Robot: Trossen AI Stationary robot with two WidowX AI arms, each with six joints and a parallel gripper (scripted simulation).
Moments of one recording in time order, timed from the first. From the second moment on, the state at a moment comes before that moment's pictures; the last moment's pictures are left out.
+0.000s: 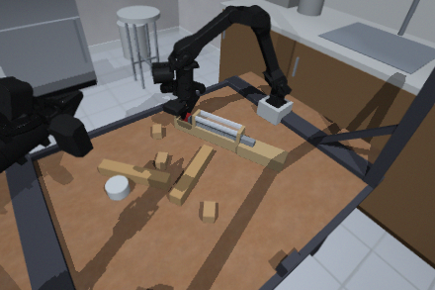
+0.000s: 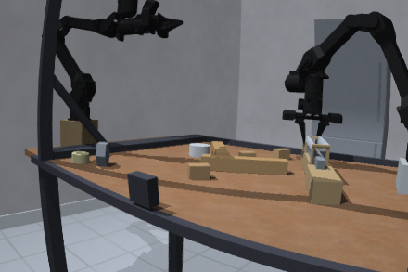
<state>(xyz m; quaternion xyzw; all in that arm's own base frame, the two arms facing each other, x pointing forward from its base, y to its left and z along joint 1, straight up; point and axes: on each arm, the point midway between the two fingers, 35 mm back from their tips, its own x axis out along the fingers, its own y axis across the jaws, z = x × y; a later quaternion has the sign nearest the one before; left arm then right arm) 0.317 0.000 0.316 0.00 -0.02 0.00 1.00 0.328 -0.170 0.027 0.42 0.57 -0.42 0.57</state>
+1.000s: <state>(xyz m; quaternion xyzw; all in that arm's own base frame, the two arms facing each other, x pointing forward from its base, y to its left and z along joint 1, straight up) 0.317 0.000 0.316 0.00 -0.02 0.00 1.00 0.324 -0.172 0.016 0.41 0.58 -0.41 0.57</state>
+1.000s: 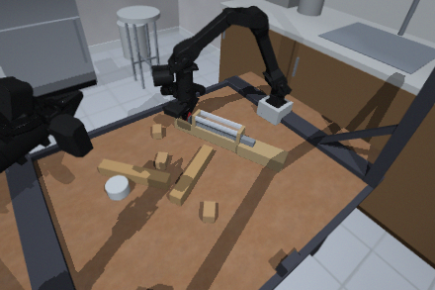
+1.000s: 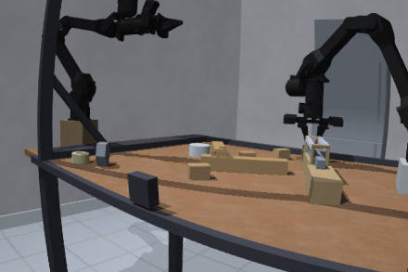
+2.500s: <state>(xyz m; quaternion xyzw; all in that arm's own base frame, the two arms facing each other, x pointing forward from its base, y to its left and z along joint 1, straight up) 0.317 0.000 0.316 0.00 -0.02 0.00 1.00 0.327 -0.169 0.107 0.42 0.57 -0.41 0.57</state>
